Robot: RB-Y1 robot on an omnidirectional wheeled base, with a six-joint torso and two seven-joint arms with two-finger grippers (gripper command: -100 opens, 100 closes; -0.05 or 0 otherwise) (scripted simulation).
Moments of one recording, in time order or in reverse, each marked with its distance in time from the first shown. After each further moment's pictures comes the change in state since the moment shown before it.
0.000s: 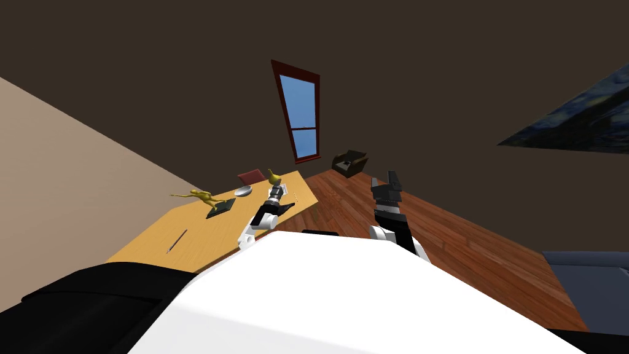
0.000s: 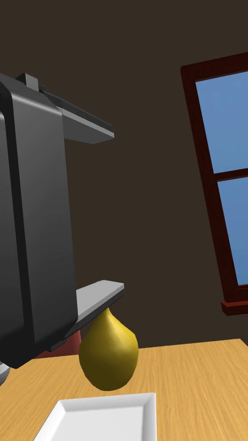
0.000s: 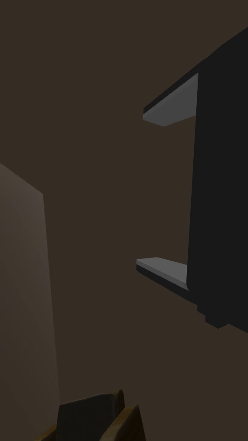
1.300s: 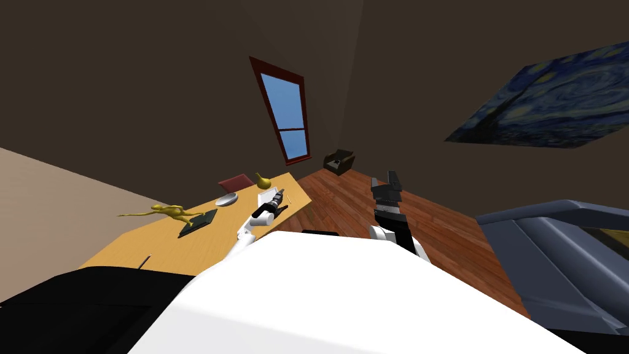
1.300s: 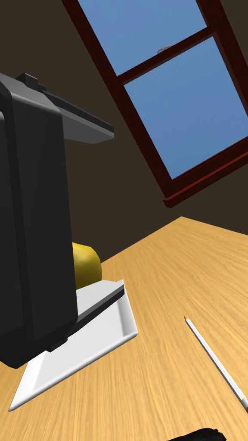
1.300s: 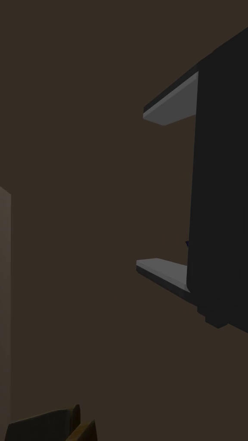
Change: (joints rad) left arm -0.100 0.174 -0.015 0.282 0.202 0.284 -0.180; right arm 0.000 0.000 0.000 0.000 0.000 0.000 0.000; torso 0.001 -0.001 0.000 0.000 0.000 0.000
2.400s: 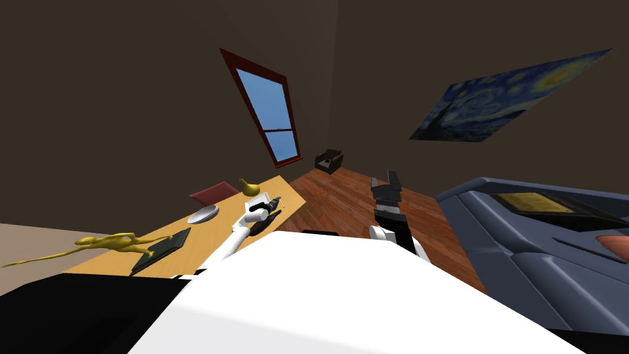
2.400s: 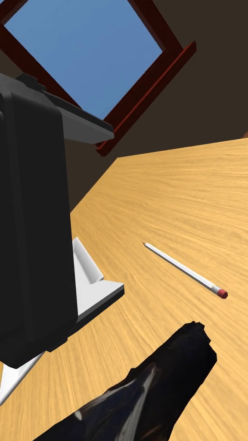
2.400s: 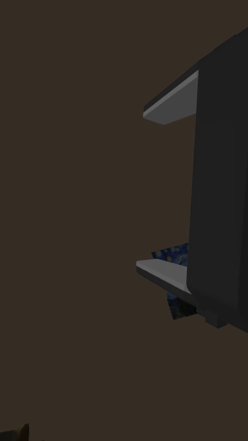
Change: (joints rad) left arm -0.109 0.160 -0.020 0.264 0.193 0.258 -0.151; right arm 0.000 0.000 0.000 0.000 0.000 0.000 0.000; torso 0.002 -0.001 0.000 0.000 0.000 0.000
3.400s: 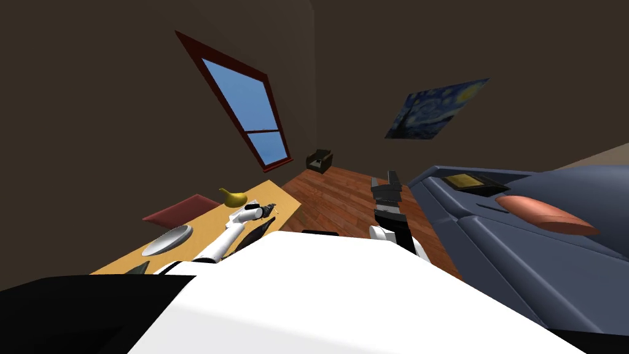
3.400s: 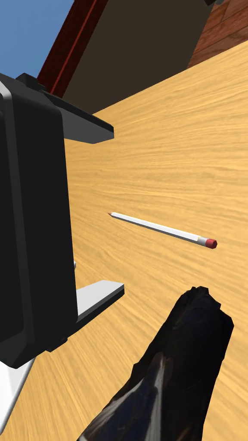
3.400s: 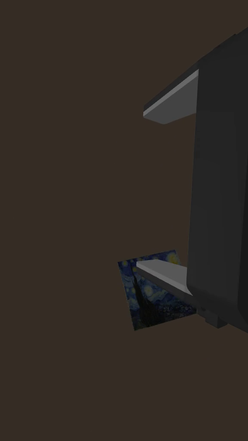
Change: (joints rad) left arm -0.083 0.104 -0.025 0.240 0.136 0.187 -0.119; right arm 0.000 0.000 0.000 0.000 0.000 0.000 0.000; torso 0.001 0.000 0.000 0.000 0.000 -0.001
